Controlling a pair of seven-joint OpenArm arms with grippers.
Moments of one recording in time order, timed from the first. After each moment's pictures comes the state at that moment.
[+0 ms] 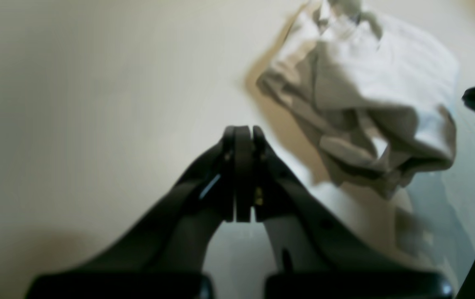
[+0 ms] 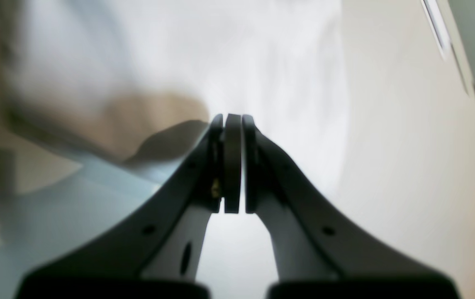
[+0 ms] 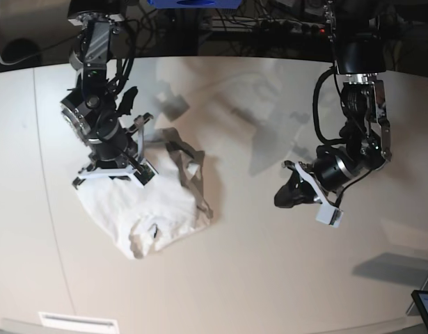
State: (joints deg) left arm -6.3 -19.3 -8.2 85.1 -45.6 -36.3 49.3; right arm -7.9 -4.9 -0.3 113.6 -29.4 41.3 -43.5
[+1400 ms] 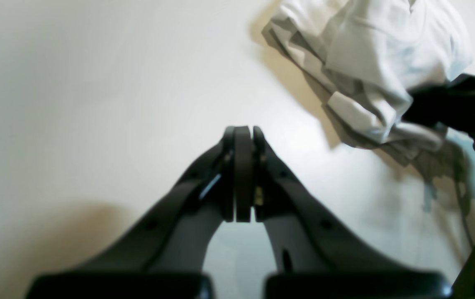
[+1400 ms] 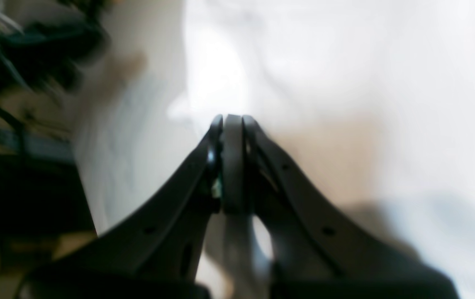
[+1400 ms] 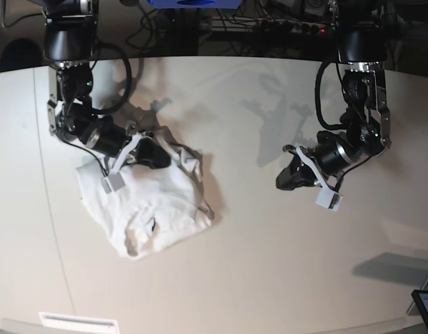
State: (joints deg) left arm -2.1 -20.4 -8.3 85.2 -45.6 -36.3 49.0; right arm 1.9 5.8 5.4 73.1 47.9 40.2 -51.1
